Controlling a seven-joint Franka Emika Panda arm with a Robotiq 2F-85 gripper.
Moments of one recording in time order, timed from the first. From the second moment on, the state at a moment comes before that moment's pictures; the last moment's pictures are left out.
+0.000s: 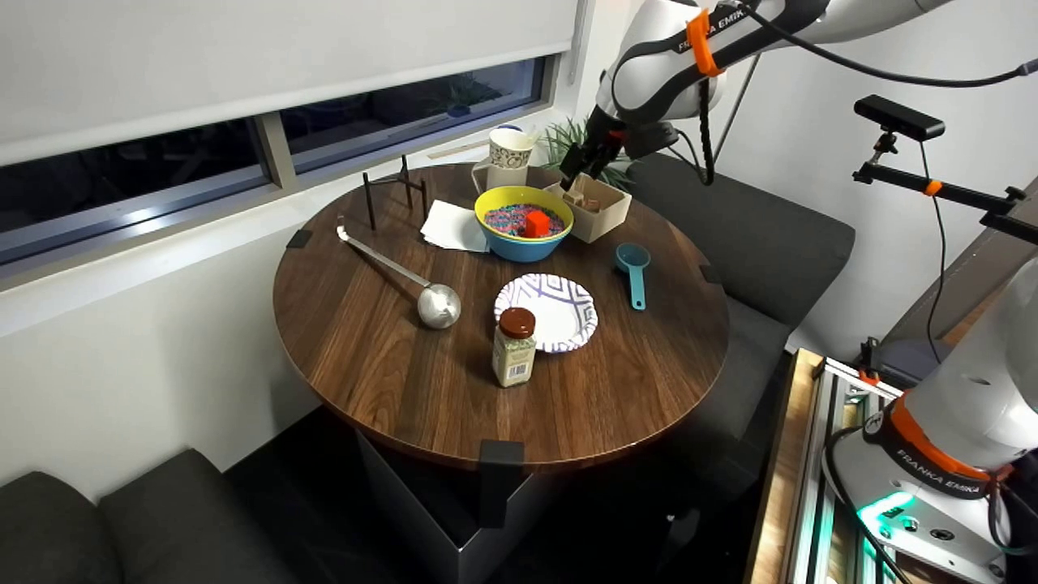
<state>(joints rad) -0.13 0.26 -0.13 -2.03 0.11 2.58 -0.18</state>
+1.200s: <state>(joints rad) -0.13 0.34 -0.14 -2.00 0.07 2.61 -0.06</state>
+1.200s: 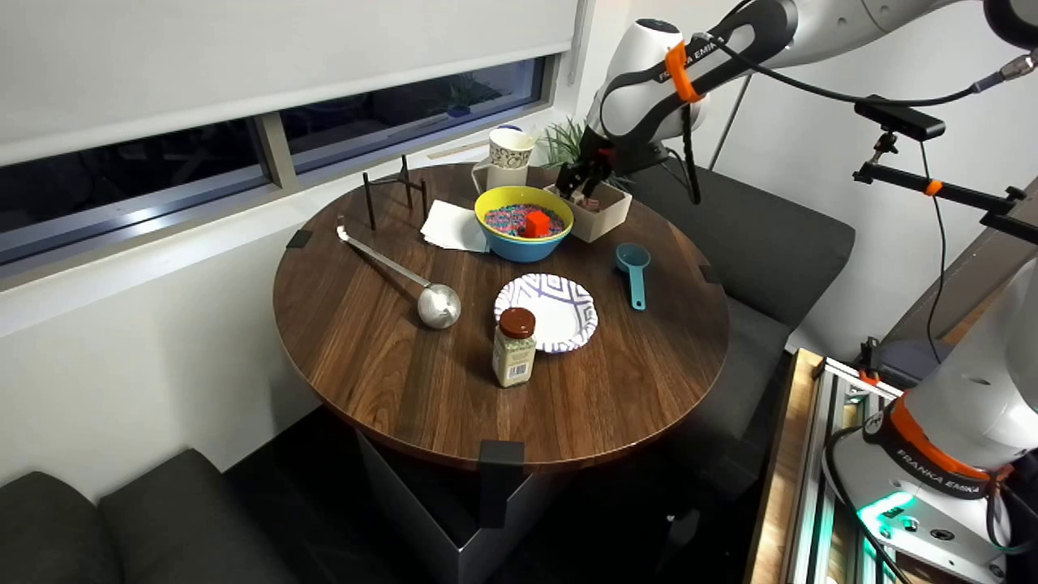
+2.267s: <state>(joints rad) -0.13 0.32 -0.14 -1.99 0.05 2.60 -0.05</state>
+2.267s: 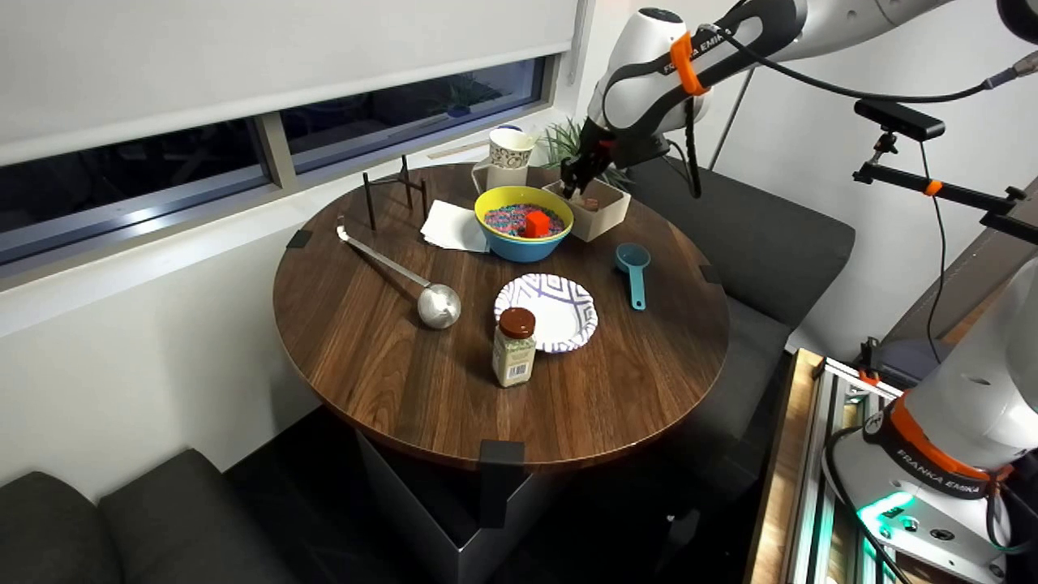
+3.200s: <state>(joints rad) -0.09 -0.14 -0.10 -2.34 0.04 2.35 -0.02</state>
